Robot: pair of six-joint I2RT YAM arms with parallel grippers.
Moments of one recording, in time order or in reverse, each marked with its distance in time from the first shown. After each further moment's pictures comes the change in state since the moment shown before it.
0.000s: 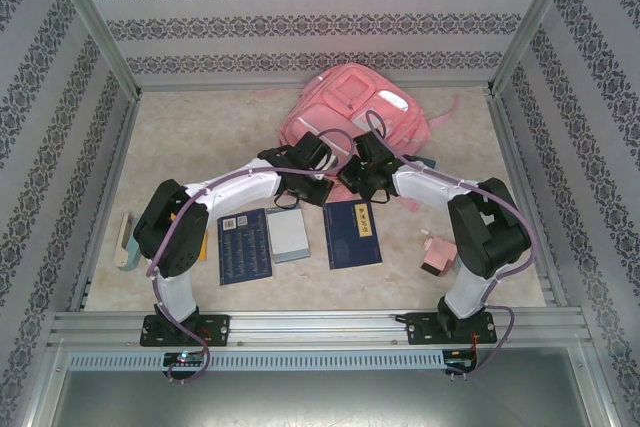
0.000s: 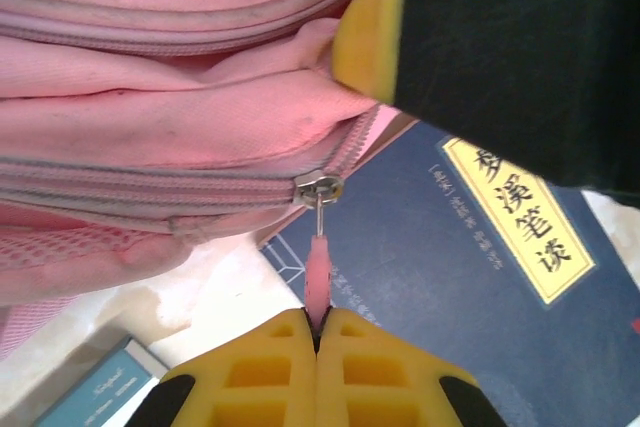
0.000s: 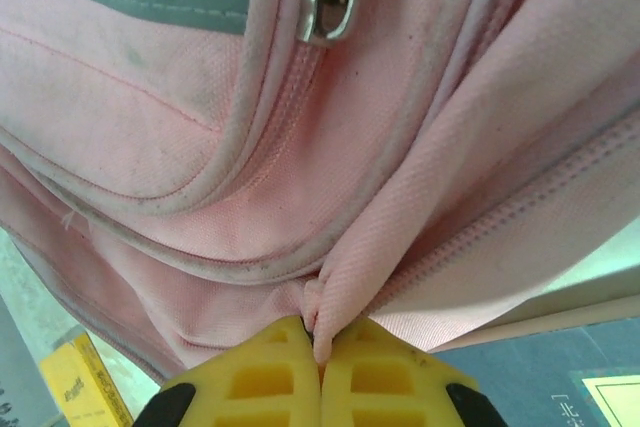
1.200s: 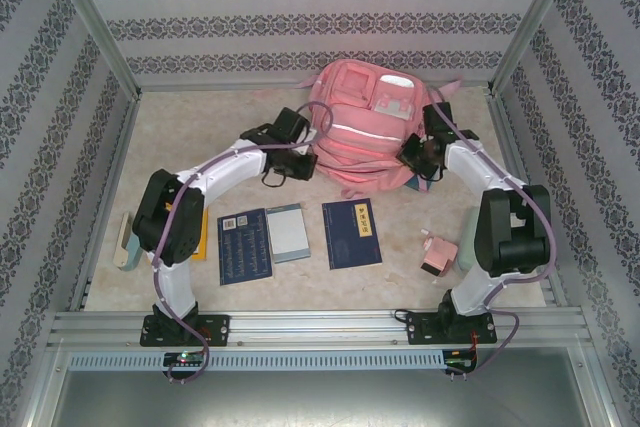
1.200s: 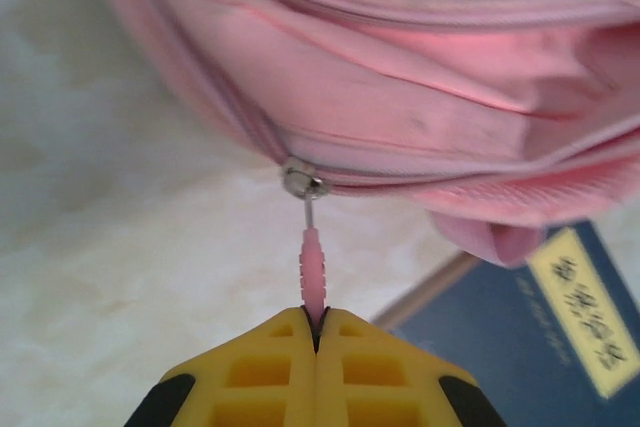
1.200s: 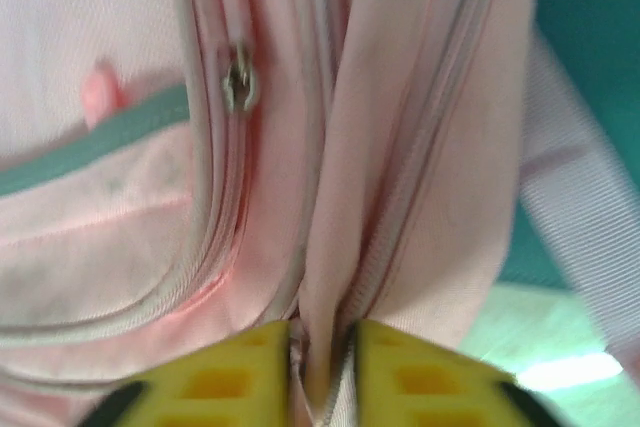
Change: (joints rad) left arm 0.132 0.045 0.094 0.013 0.064 0.033; right arm -0.410 -0.051 0.142 -0.295 0.013 -0.399
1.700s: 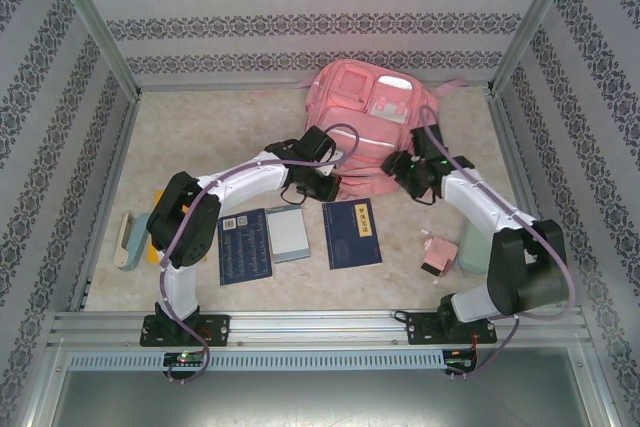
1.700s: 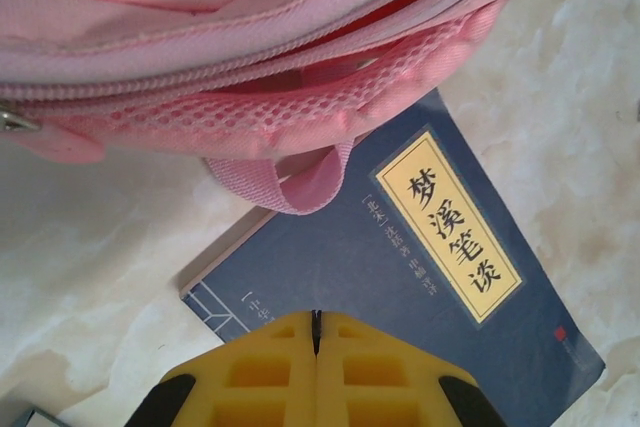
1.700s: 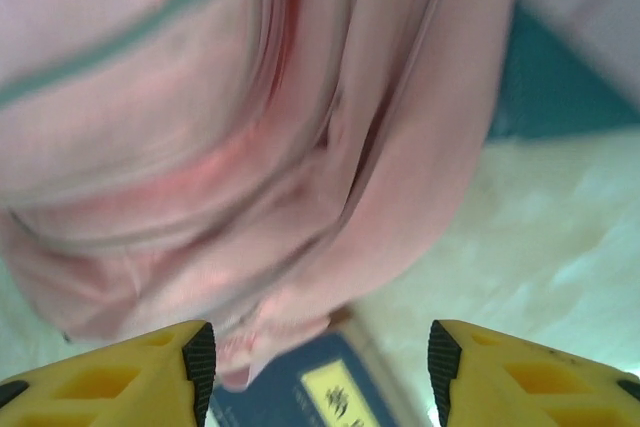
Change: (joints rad) left arm -0.117 0.049 0.002 -0.016 0.098 -0.047; right arm 0.189 -0.225 -0.262 0.109 0.042 0.149
